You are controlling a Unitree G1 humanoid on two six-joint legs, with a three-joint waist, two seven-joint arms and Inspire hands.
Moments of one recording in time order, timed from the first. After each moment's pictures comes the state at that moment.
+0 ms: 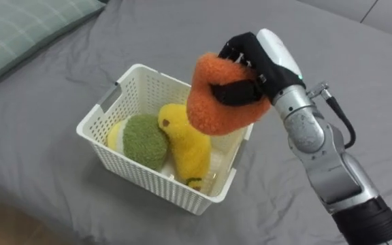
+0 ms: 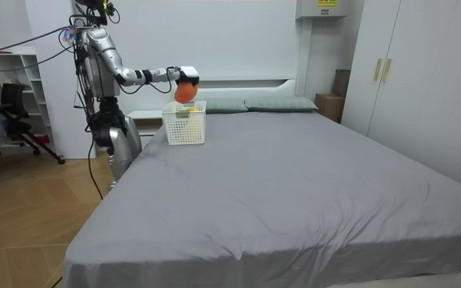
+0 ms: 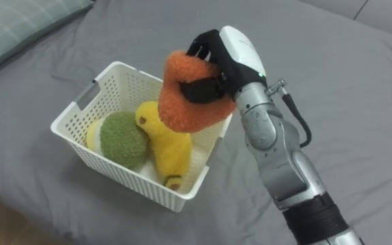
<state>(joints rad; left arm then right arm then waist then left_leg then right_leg) 0.16 0.20 0.07 1.03 -0.03 0.06 0.13 -0.38 -0.31 0.36 0.06 -0.45 0.14 0.01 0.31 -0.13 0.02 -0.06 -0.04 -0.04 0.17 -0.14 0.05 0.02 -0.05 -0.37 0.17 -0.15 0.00</state>
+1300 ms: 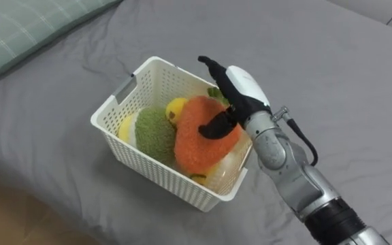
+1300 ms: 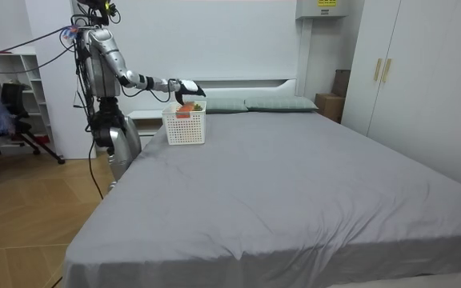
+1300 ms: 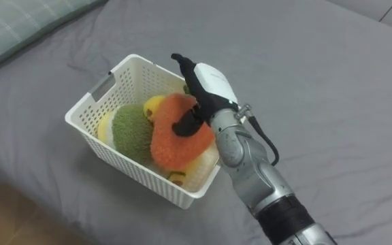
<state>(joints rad) 0.13 0.22 0.02 1.03 -0.03 0.06 0.15 -0.41 -0.25 0.43 0.34 -0.47 0.07 -0.09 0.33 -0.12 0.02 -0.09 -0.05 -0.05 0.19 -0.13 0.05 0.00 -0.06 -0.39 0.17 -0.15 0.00</state>
